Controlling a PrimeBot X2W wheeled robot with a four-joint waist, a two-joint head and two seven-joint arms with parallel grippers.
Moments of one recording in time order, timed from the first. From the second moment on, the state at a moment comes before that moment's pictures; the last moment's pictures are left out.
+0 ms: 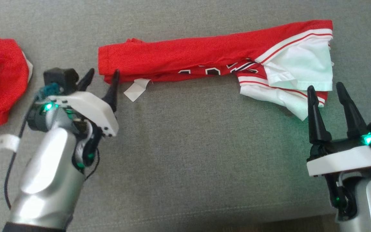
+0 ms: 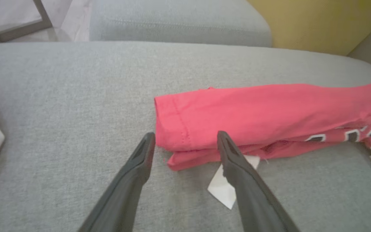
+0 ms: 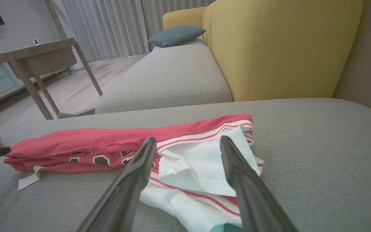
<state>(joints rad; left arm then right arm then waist) -0.51 0.22 -0.37 0.38 -0.46 0.07 0.10 -0.08 -0.08 0.01 -0.12 0.21 0.12 0.01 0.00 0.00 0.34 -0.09</state>
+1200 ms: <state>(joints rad) -0.59 0.24 -0.41 0.41 -0.46 0.05 0.07 -0.21 -0.20 -0.07 0.10 0.29 0.12 0.17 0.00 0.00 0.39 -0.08</state>
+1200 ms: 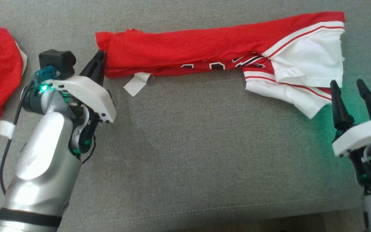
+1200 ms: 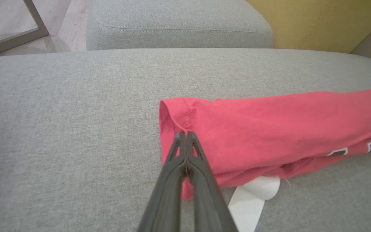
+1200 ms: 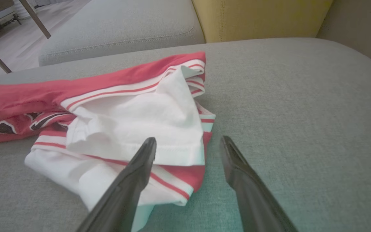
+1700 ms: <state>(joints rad) -0.60 0.24 -0.41 0.39 -0.46 0.05 0.05 -0.31 -0.25 -0.01 0.22 0.46 0.12 0.28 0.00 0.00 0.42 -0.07</state>
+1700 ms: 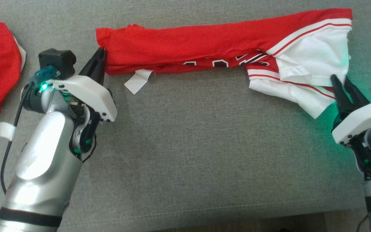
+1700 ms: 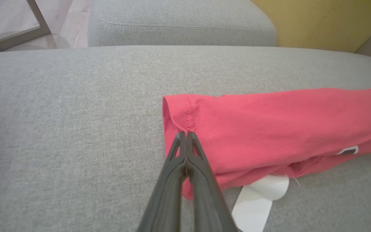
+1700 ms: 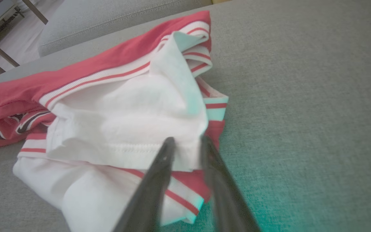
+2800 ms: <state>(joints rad) -0.73 0.40 -0.34 -0.28 -0.34 0.15 0.03 -0.53 -0.41 -0.30 -0.44 0.39 0.12 0.16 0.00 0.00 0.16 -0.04</state>
